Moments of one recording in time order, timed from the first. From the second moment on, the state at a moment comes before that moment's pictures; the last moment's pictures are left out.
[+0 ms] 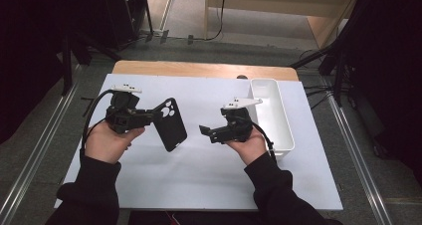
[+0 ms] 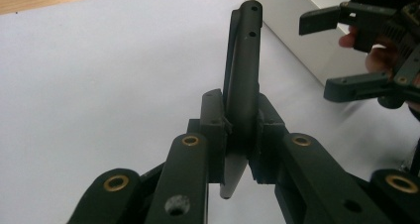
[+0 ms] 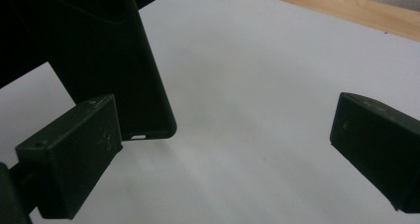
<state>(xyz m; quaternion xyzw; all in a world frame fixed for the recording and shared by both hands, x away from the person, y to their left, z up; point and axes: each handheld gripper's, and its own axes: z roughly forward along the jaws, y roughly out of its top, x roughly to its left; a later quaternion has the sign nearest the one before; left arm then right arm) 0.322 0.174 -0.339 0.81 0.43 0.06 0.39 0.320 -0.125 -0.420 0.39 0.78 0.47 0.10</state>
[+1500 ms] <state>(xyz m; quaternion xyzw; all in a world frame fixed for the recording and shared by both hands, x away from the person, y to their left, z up) 0.325 0.150 -0.351 0.81 0.44 0.00 0.40 0.292 -0.080 -0.408 0.37 0.79 0.48 0.13</state>
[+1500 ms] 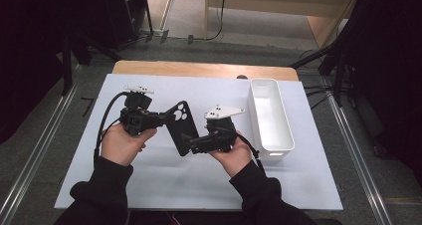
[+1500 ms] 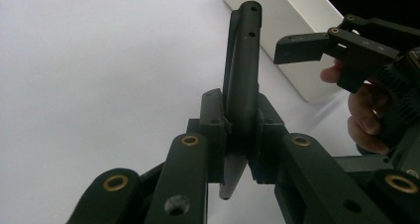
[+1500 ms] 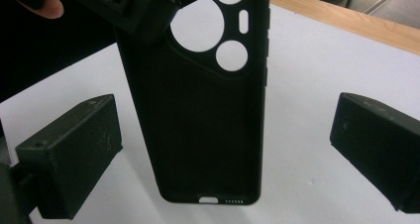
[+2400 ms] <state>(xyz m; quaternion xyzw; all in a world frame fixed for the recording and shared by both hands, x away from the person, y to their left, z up) 0.316 0.130 -0.355 0.81 0.43 -0.03 0.40 0.291 -0.064 -0.412 0.39 0.79 0.46 0.13</state>
